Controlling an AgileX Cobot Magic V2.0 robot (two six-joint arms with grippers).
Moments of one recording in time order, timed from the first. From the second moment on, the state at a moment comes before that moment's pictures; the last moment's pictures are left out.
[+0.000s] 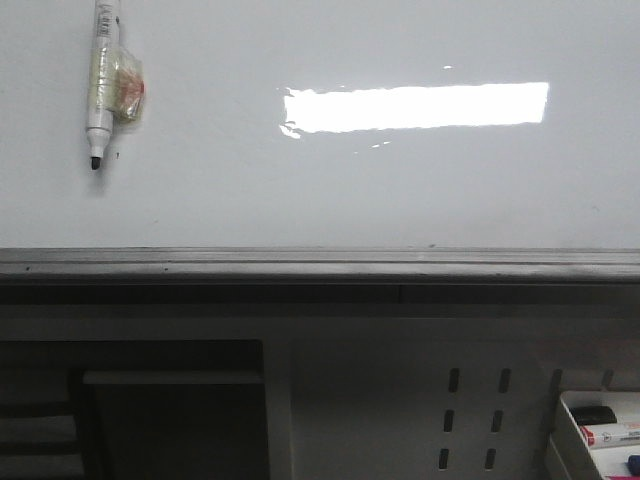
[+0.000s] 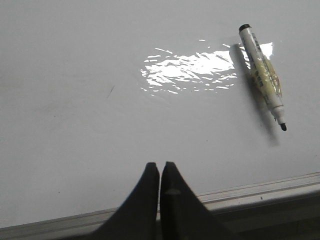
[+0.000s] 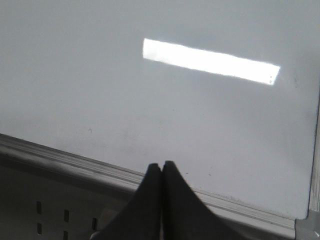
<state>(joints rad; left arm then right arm) -0.12 -0.01 0.00 -0.08 0.06 0.15 0.08 -0.01 0.01 -0.05 0.11 -0.20</state>
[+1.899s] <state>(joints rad) -0.12 0.03 -0.13 -0.71 0.16 0.14 0.08 0.09 -0.09 0.61 0.27 -0.20</state>
